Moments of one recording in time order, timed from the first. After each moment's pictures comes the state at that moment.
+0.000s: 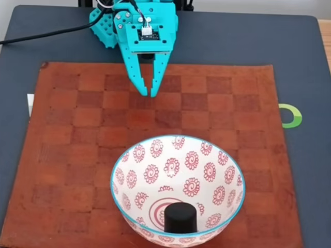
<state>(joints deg) -6.9 191.9 182.9 66.4 86.4</state>
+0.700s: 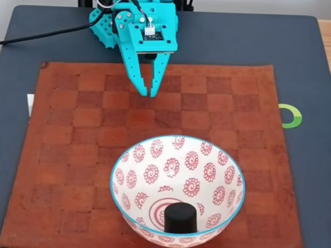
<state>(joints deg) -7.2 191.9 182.9 66.4 85.8</state>
